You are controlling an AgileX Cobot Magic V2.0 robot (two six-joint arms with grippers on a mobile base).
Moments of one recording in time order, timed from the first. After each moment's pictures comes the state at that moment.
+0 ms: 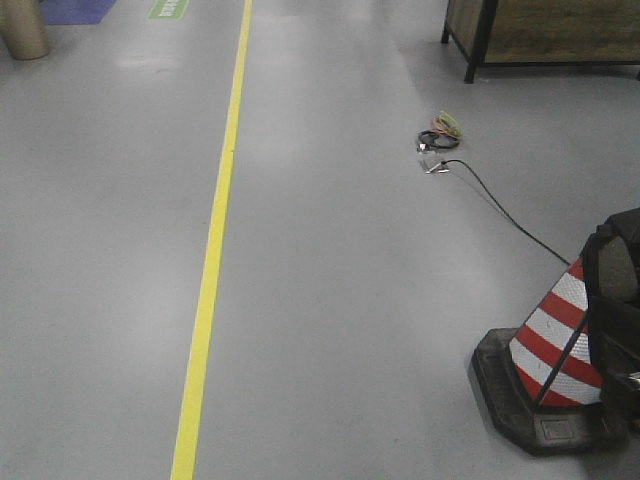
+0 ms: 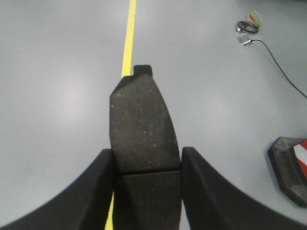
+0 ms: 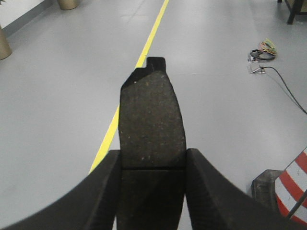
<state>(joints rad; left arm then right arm) -0.12 0.62 -0.56 0.19 0.60 -0.43 0.21 0.59 -0.52 0.09 0.41 -0.01</state>
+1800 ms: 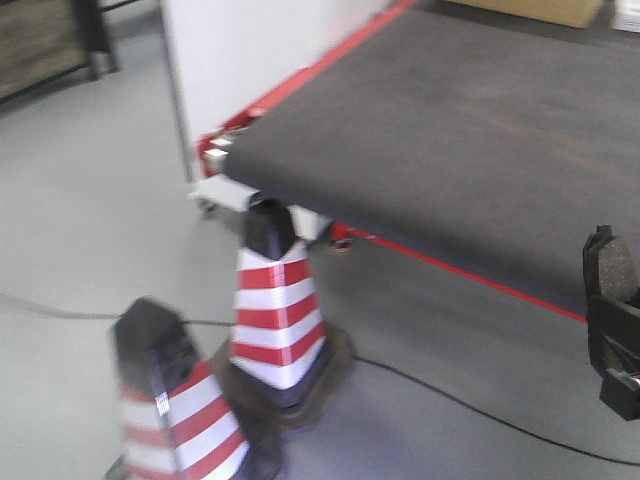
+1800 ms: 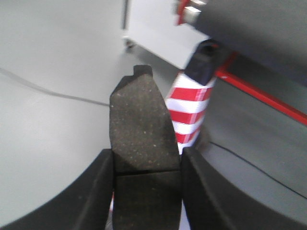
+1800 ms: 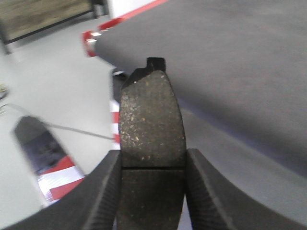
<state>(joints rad) -0.12 0.62 -0.56 0.19 0.60 -0.43 0.21 0.59 -0.52 0.09 0.41 -0.01</state>
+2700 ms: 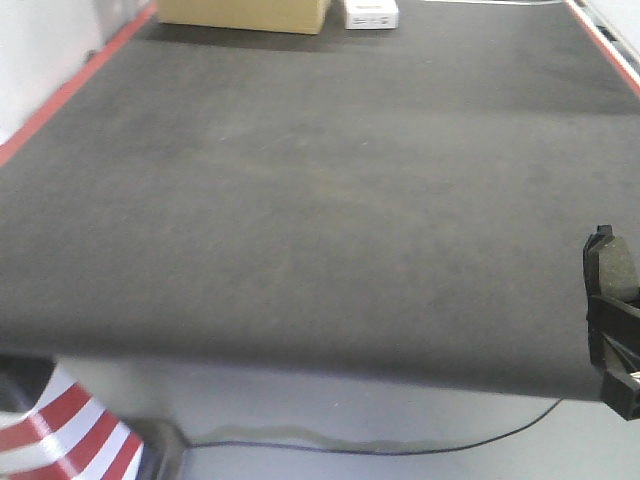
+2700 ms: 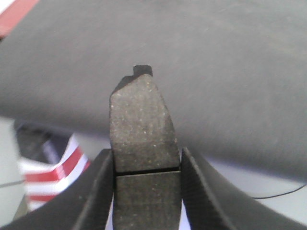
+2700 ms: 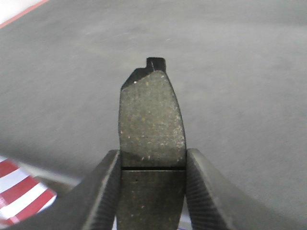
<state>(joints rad) -0.12 0.62 -0.56 0.19 0.60 -0.43 0.21 0.59 -0.52 0.09 0.41 -0.01</state>
